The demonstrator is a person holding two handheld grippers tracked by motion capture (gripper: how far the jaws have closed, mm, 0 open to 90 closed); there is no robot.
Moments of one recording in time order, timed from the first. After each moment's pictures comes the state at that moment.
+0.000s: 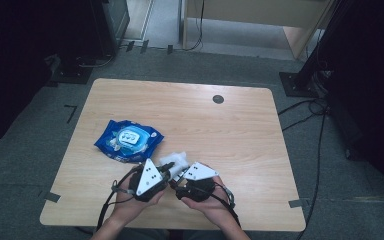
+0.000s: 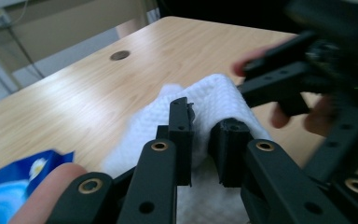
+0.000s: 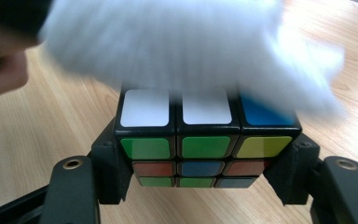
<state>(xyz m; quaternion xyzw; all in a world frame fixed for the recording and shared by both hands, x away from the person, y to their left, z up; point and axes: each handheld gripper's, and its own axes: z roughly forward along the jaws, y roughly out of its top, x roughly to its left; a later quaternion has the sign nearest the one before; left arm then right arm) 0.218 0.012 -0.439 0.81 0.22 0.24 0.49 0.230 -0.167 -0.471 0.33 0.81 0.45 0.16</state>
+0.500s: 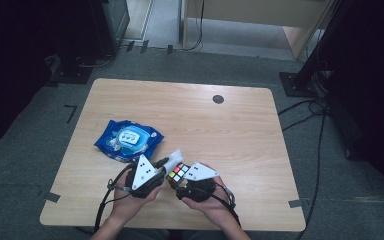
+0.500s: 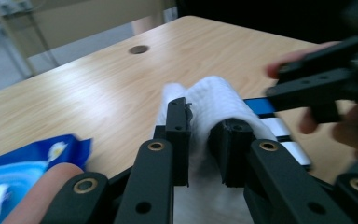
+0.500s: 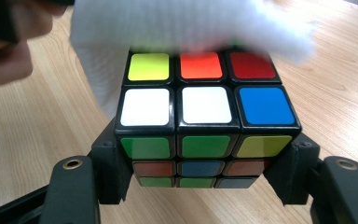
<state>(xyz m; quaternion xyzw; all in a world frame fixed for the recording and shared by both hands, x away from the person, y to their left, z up) 0.226 0.024 -0.439 0.79 0.27 0.23 0.50 0.230 -0.168 -0.471 0.32 0.81 0.45 0.17</state>
